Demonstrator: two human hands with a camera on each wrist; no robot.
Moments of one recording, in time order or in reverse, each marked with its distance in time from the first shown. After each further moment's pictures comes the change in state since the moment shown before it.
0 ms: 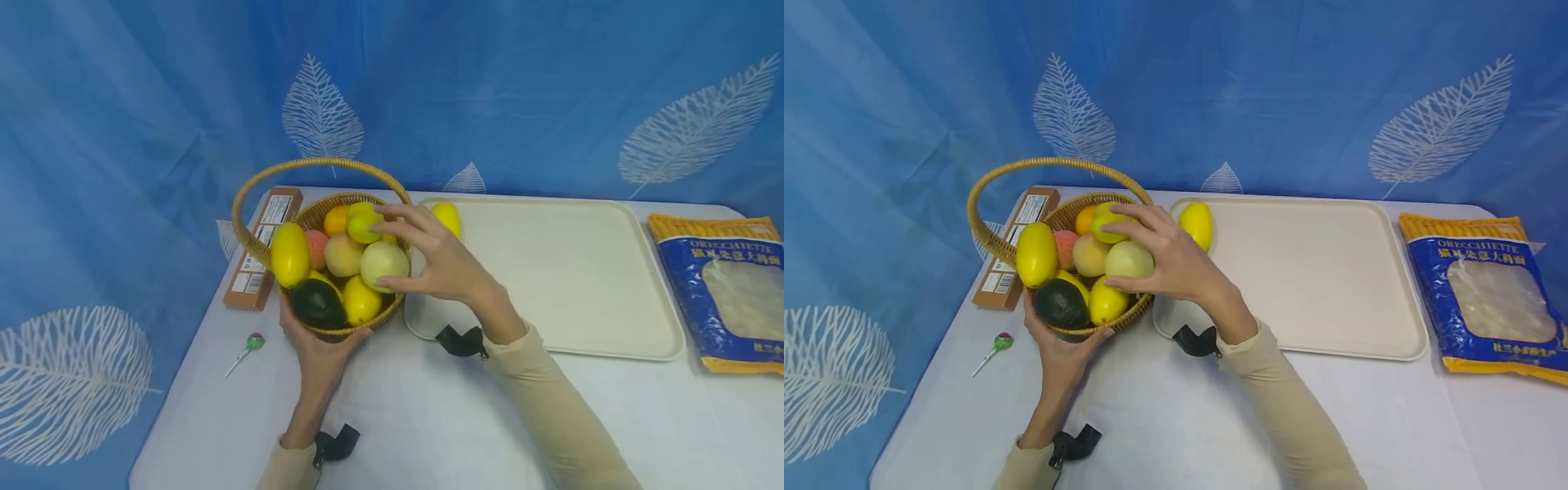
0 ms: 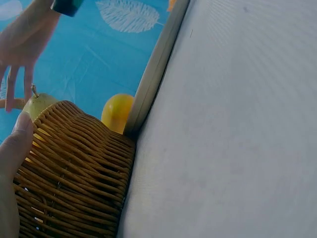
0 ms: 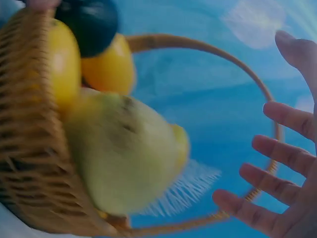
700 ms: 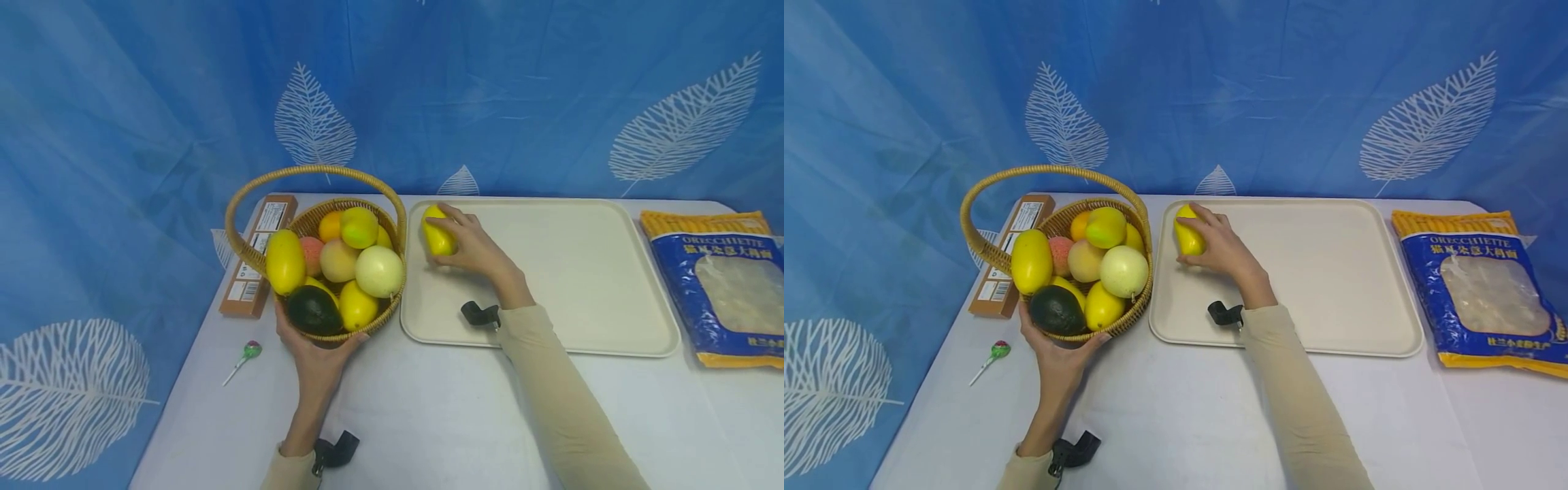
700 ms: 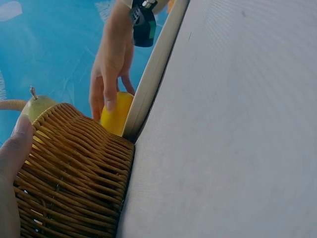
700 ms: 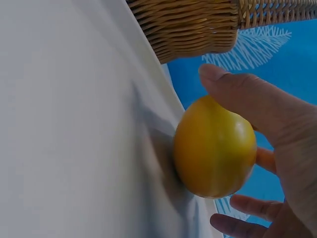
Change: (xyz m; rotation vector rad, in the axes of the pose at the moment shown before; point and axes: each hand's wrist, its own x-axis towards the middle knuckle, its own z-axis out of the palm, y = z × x) left_hand 0.000 0.001 0.004 -0.026 0.013 -0.017; right_hand -0.063 0.115 -0.011 -0.176 -0.252 0.601
